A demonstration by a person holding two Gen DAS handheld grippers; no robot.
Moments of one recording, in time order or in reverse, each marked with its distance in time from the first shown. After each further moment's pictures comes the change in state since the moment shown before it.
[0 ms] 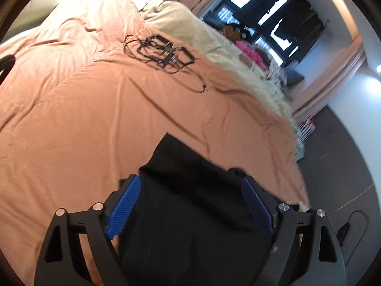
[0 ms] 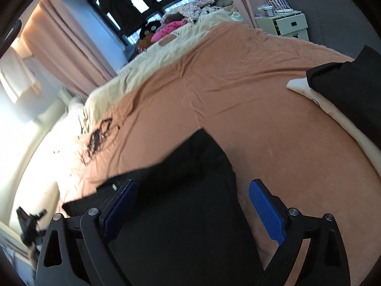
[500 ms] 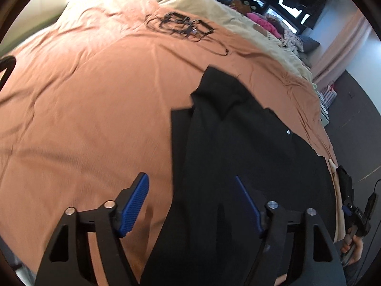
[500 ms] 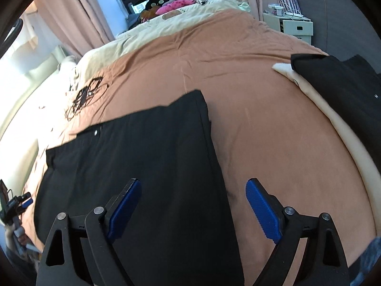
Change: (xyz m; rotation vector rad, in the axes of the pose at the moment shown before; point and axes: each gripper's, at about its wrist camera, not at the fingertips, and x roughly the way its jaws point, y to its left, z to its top) left arm -0.037 0.039 -0.087 0.069 0.119 0.147; right arm -0.031 -0.008 -0.060 -0.160 0.124 -0.118
